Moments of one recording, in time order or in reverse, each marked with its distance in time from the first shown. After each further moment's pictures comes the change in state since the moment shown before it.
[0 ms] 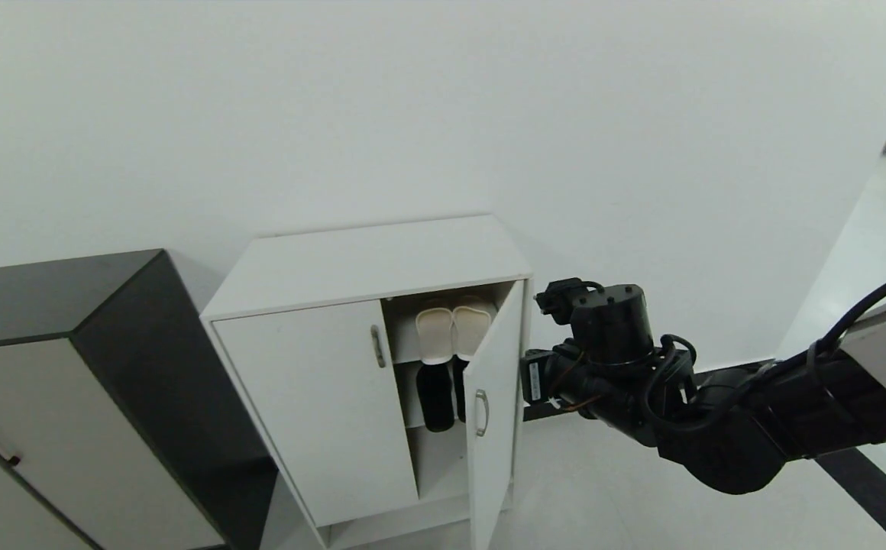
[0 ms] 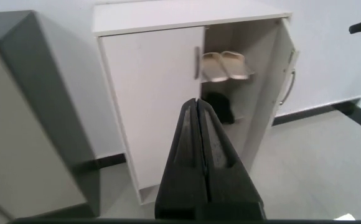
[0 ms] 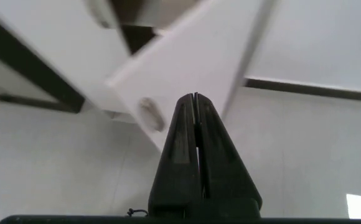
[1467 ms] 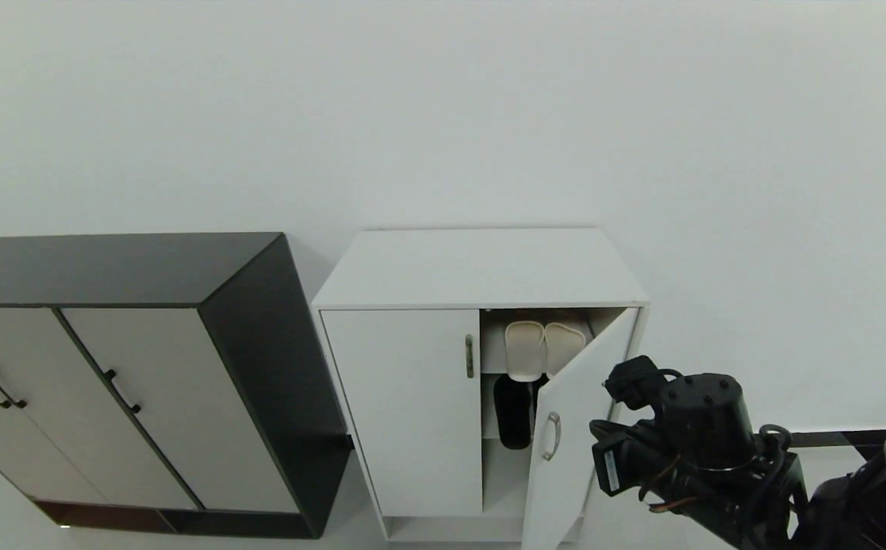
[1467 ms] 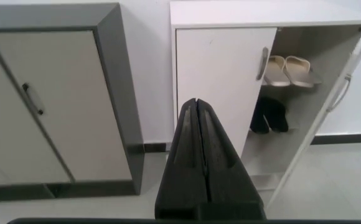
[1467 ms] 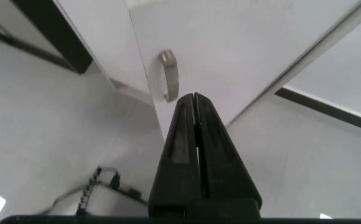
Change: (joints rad) left arm 0.000 0.000 0.000 0.001 0.000 0.001; right arm -0.046 -0.093 0.539 -0.359 0.001 -0.078
